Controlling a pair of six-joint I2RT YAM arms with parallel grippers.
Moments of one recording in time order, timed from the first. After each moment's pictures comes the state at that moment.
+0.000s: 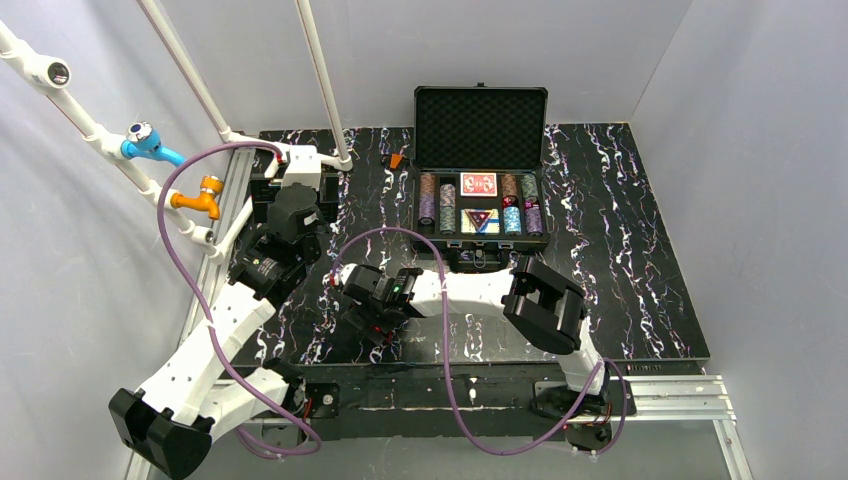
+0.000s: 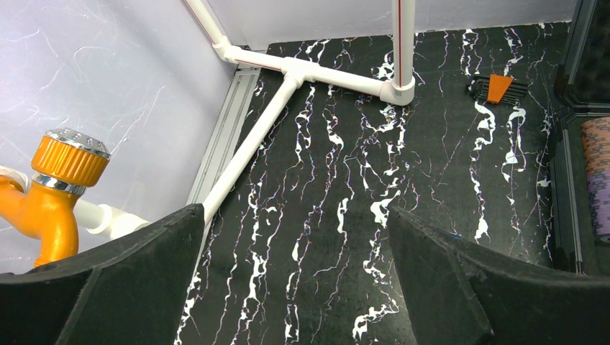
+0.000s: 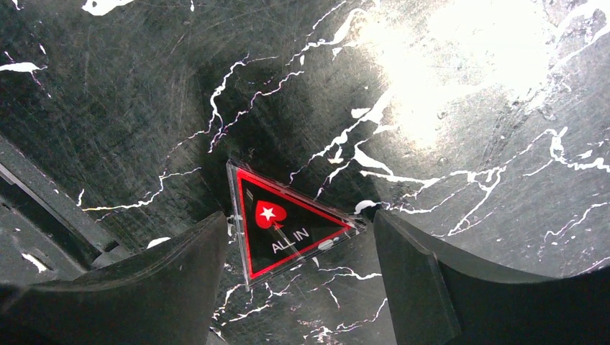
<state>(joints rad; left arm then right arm) -0.51 0.97 0.99 -0.30 -0.77 0.09 1.27 2.04 1.46 -0.51 0.11 0.20</state>
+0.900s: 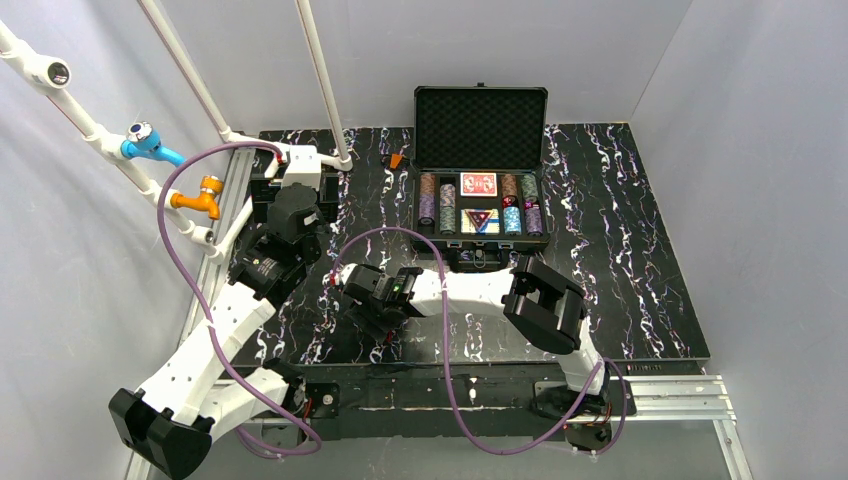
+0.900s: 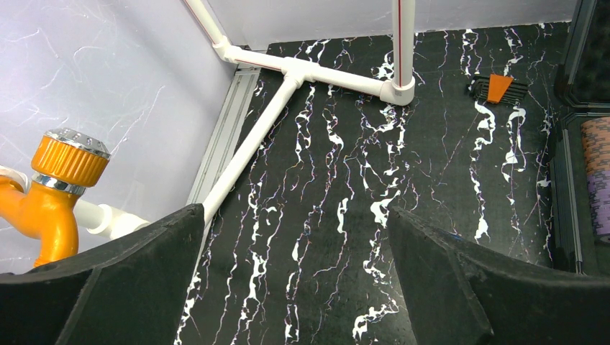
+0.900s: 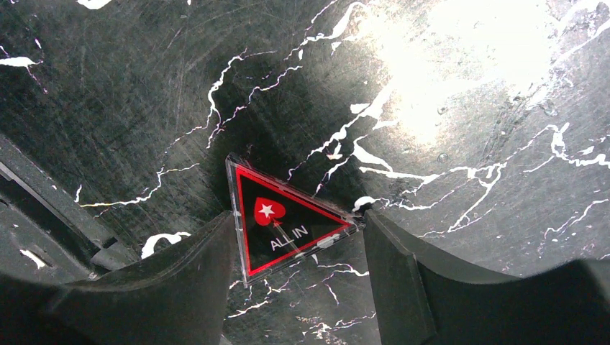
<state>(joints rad) -0.51 0.97 0.99 -0.30 -0.77 0.09 1.27 2.04 1.46 -0.53 0.11 0.20</state>
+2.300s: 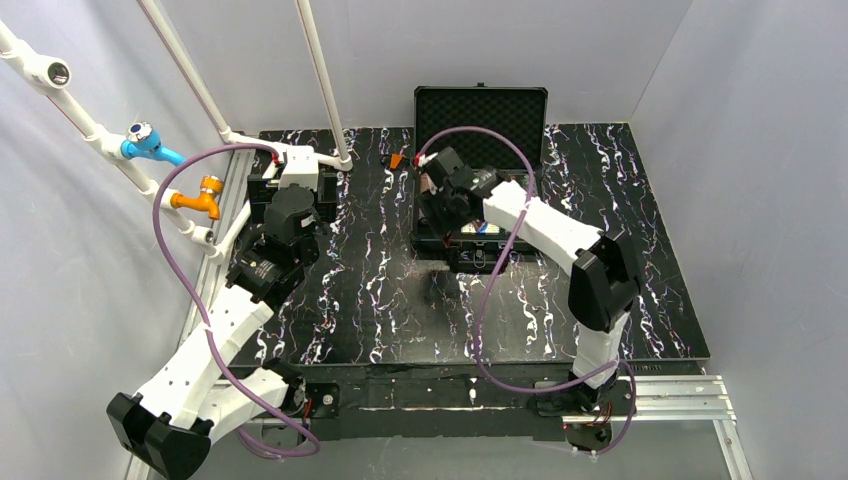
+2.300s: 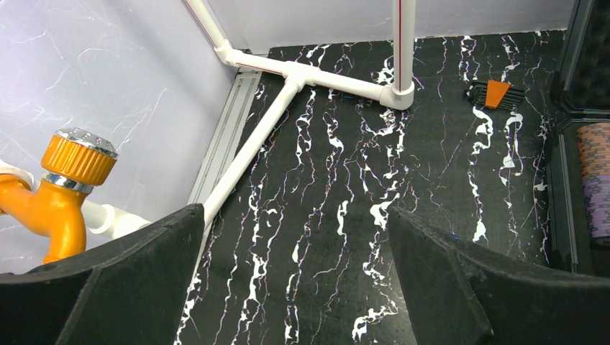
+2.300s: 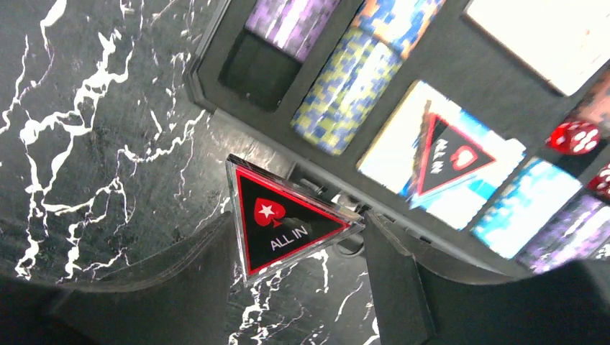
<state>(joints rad) -0.51 0.95 0.99 -0.30 -0.77 0.09 0.78 1.83 1.59 -0.77 0.16 0.15</state>
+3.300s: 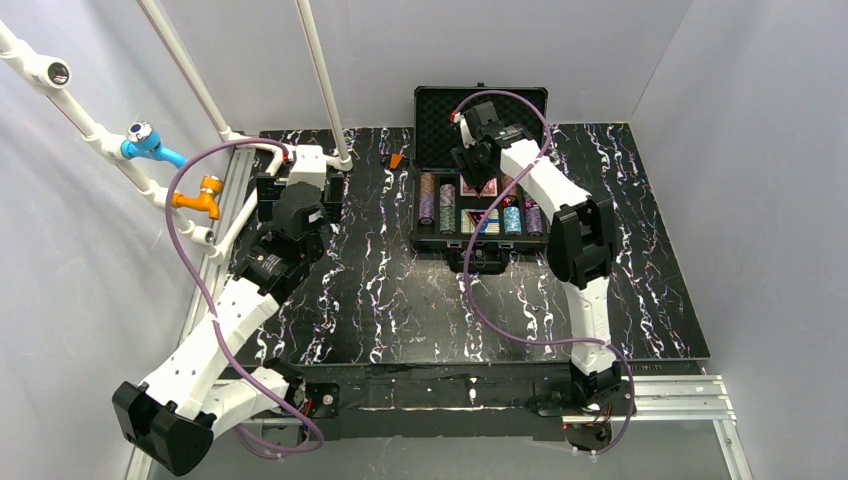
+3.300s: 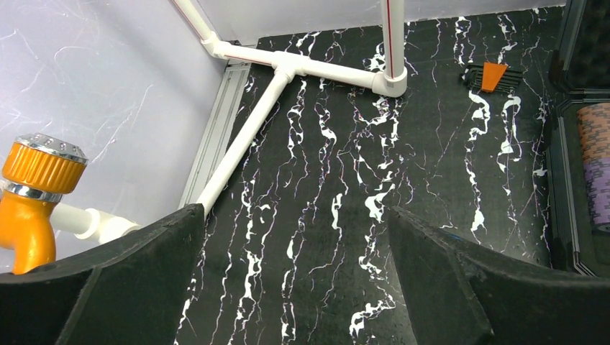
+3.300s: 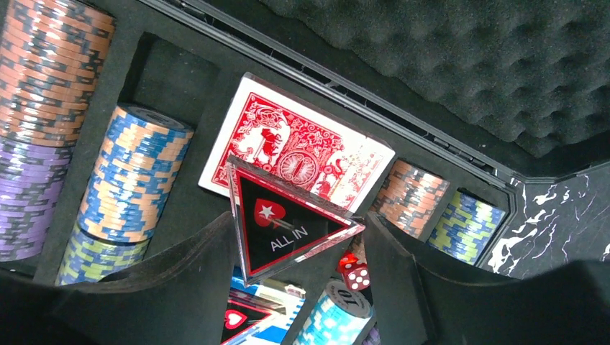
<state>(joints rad) -0.51 0.99 1.00 -0.30 -0.75 0.09 0.46 2.18 2.03 -0.82 0.13 -0.10</state>
